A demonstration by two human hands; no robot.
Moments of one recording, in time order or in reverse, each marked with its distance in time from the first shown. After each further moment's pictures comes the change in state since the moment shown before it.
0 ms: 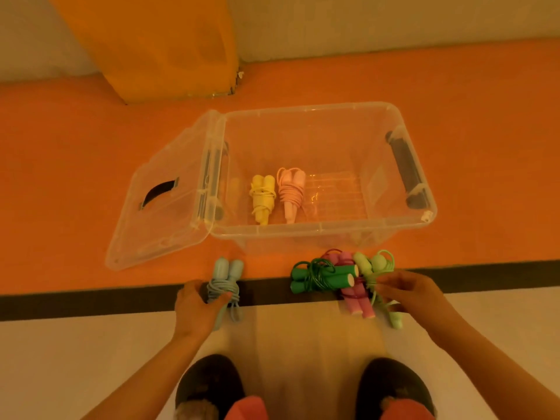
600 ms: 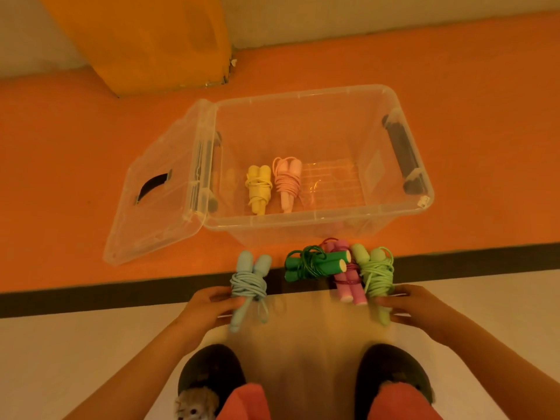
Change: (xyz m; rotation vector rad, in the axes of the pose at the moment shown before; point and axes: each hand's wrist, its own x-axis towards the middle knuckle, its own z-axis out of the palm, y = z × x) left_hand -0.018 0.015 -0.006 -0.393 -0.521 -0.266; right_hand 0.025 0.060 -0.005 0.151 -0.202 0.292
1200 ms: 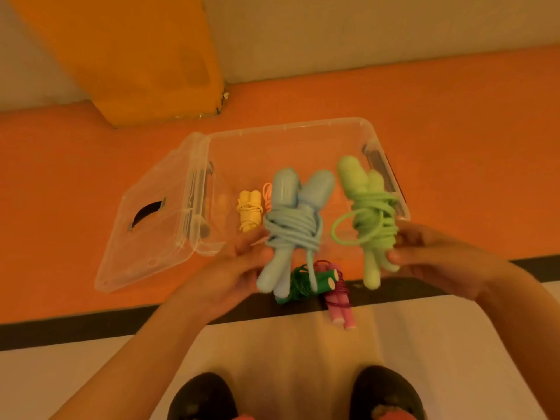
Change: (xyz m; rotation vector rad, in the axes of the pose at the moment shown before) left_hand -0.072 0.140 0.067 -0.326 -0.617 0.435; right_hand -0.111 -0.140 -0.017 0.078 -0.485 -0.469
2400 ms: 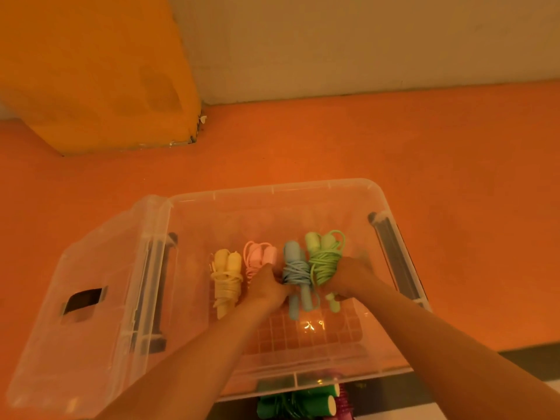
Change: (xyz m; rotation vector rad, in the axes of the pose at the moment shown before) left_hand 0.233 -0.057 -0.071 0.745 0.489 -0.305; right_hand 0.225 -0.012 -0.045 -0.970 0.272 0.506
